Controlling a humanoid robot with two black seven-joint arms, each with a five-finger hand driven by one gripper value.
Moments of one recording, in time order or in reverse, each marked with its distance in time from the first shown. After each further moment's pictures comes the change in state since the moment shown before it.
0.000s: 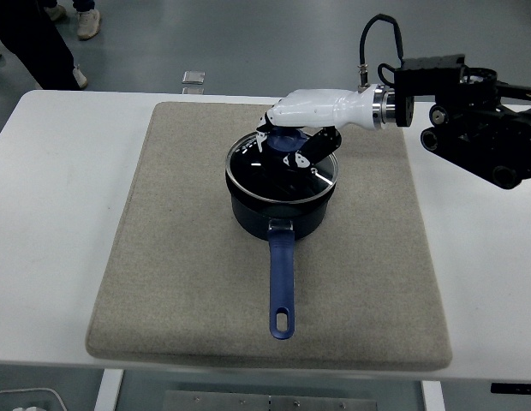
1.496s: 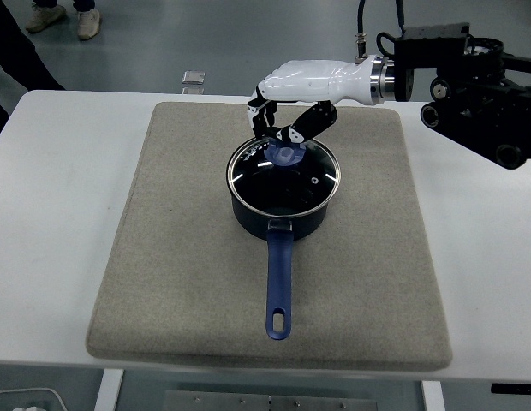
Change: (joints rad) left arm 0.001 0.000 0.000 0.000 0.000 0.000 0.000; right arm 0.054 0.003 0.016 -0.001 0.004 -0.002 0.000
